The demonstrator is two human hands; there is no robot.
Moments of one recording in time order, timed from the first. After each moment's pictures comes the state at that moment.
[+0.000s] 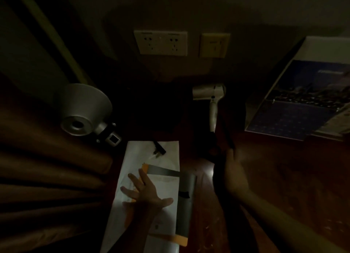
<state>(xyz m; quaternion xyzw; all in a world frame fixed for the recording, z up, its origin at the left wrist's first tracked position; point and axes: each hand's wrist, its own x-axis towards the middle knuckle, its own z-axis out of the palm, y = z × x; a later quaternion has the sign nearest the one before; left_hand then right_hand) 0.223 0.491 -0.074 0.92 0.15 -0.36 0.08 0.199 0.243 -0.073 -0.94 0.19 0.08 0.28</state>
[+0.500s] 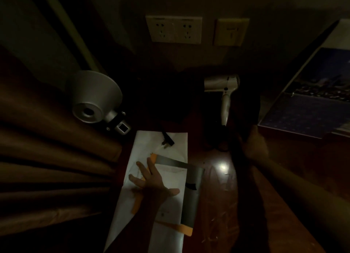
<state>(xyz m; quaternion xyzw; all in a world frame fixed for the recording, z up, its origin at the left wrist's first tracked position) 0.220 0.490 -0.070 0.93 0.14 -0.34 0.06 0.257 0.198 -0.047 -0.88 0.32 0.11 0.33</state>
